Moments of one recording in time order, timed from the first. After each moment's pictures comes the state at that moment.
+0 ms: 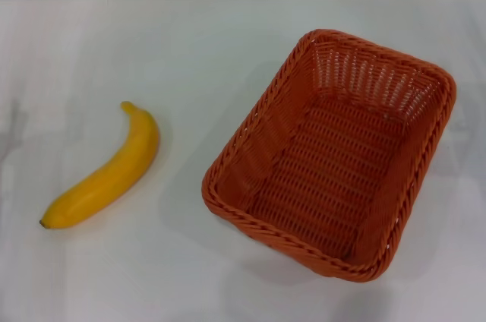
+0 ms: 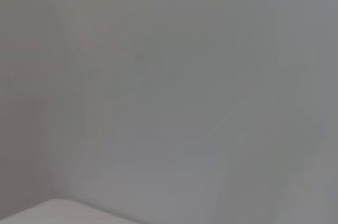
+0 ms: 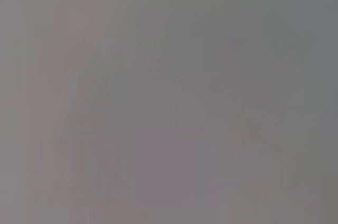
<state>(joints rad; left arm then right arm) -0.37 -2.08 2.77 0.11 -1.60 1.22 -0.33 0.54 2.03 -0.29 0.01 2.21 1.13 -2.86</state>
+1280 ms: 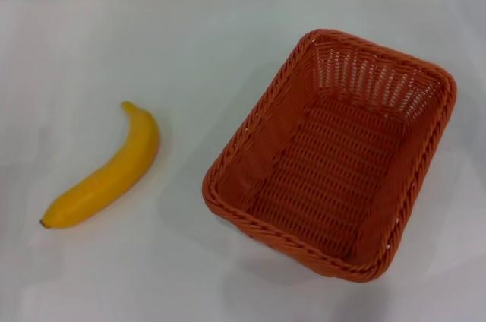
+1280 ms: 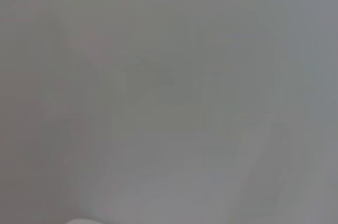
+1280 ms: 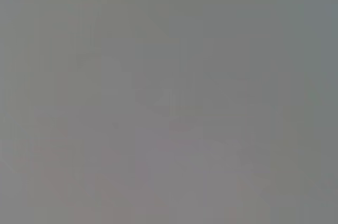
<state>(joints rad) -0.25 -2.08 2.75 -0.06 -1.45 1.37 -0.55 0.55 2.00 -0.43 -0.17 2.17 1.08 -2.50</state>
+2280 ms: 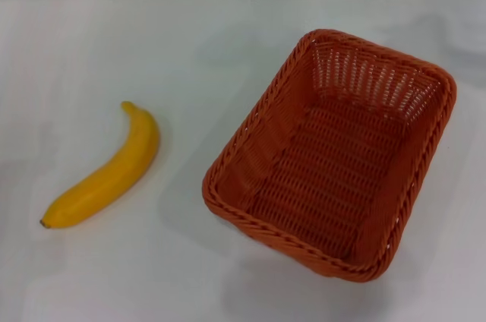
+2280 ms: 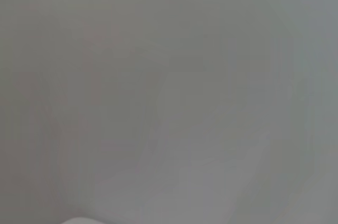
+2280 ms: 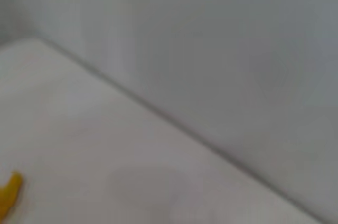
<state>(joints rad) -0.27 -2.08 2.75 -0.04 -1.47 1.36 -0.55 0.85 1.96 -0.95 -1.18 0.73 1.40 -0.86</state>
